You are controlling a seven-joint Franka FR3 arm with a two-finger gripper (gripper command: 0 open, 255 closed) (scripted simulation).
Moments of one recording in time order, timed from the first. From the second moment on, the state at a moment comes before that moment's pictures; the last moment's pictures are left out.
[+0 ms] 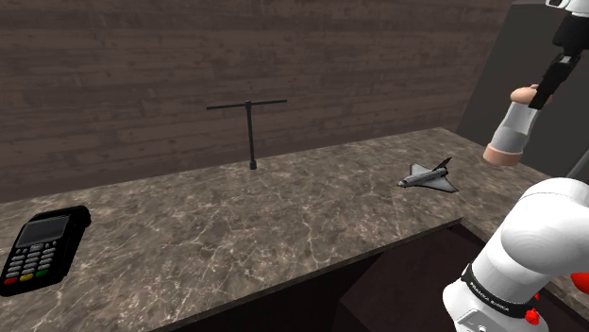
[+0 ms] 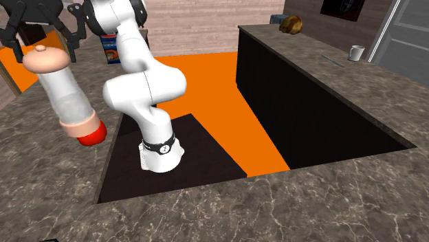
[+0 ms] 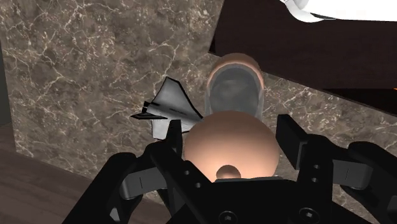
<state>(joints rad) -0.09 -1.22 -0.26 -2.32 -0.44 1.22 -0.36</state>
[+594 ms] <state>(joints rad) -0.11 -1.30 -0.44 -2.23 -0.65 1.15 -0.58</state>
